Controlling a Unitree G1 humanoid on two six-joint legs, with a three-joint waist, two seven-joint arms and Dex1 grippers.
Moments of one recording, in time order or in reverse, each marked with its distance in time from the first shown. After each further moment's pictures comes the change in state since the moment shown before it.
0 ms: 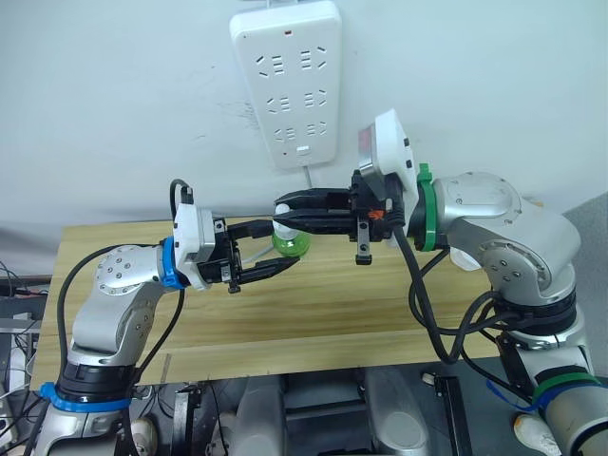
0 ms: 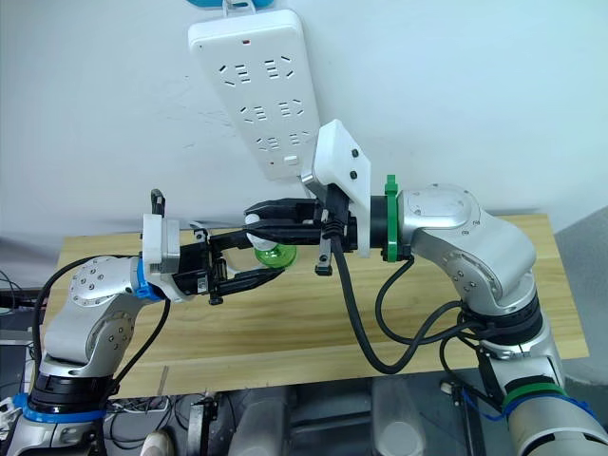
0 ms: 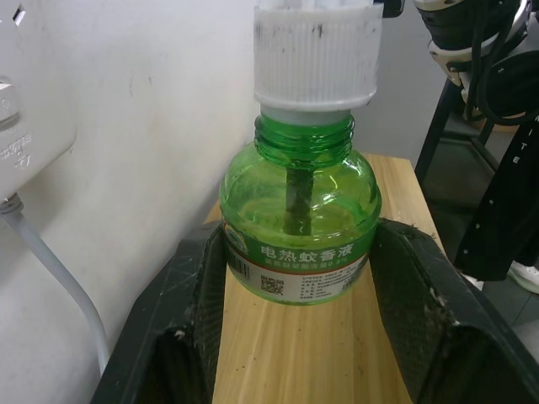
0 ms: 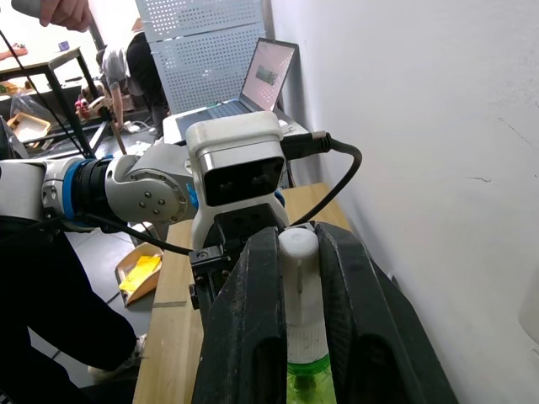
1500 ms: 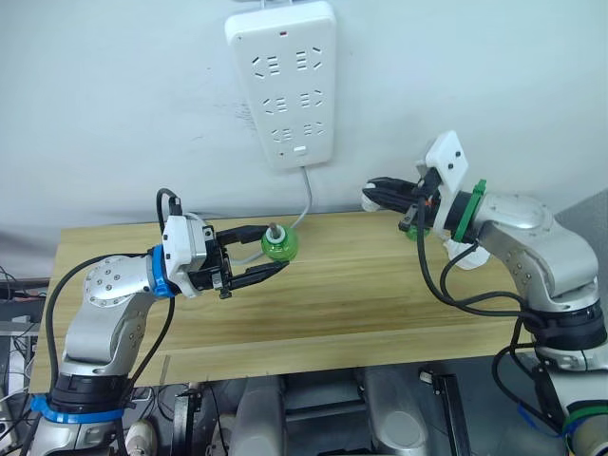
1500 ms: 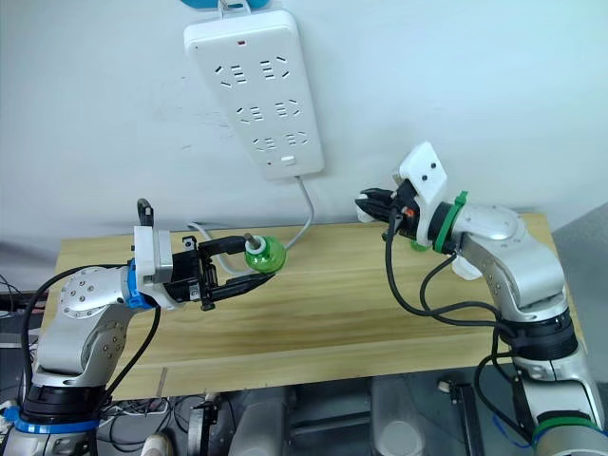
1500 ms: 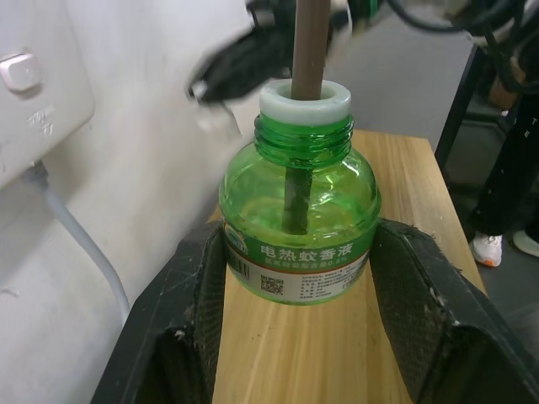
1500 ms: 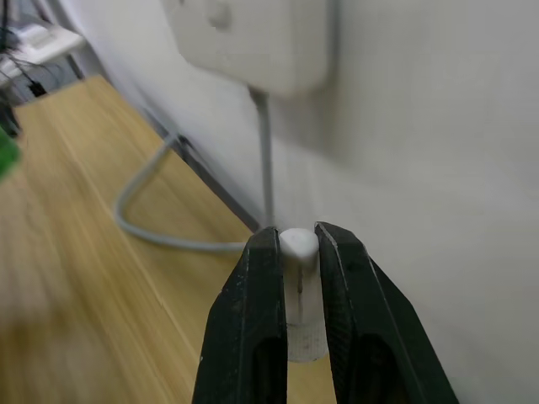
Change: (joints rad) left arm 0.063 0.010 0.031 0.009 0.033 -0.081 0.000; right arm 0.256 -0.142 -0.114 0.197 -0.244 -0.140 -0.135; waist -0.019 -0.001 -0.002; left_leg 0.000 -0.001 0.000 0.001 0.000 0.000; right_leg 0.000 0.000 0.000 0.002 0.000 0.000
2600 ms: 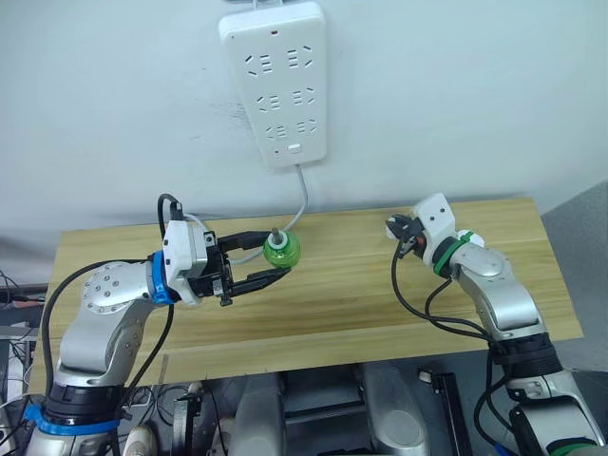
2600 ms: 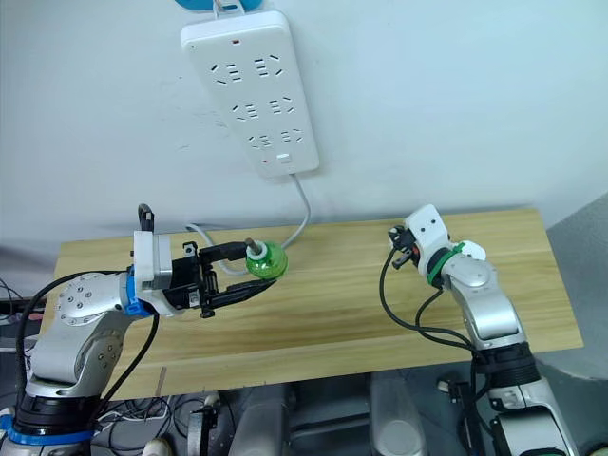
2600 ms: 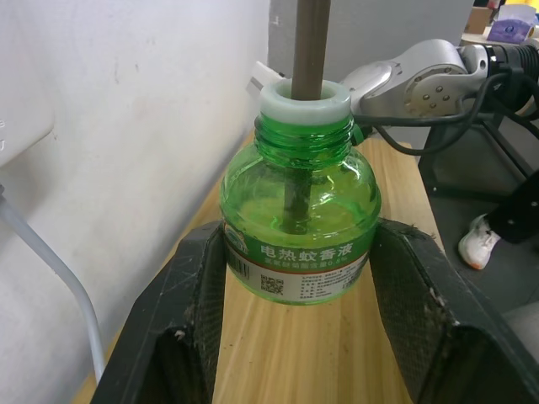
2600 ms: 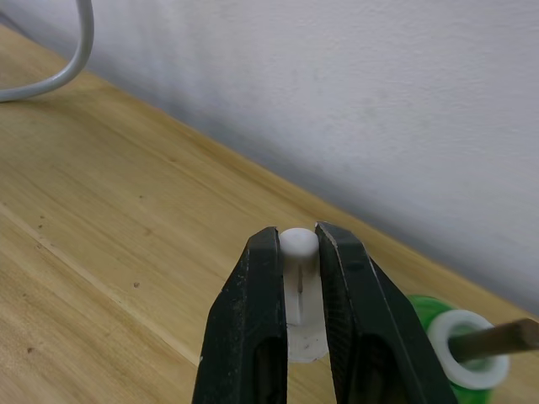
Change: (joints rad) left arm 0.045 0.012 0.008 -0.075 -0.025 0.062 0.025; right arm 0.167 0.167 0.014 0.298 -0.328 -0.317 -0.155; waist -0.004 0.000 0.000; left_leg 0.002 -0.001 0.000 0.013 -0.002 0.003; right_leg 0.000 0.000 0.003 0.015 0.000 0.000
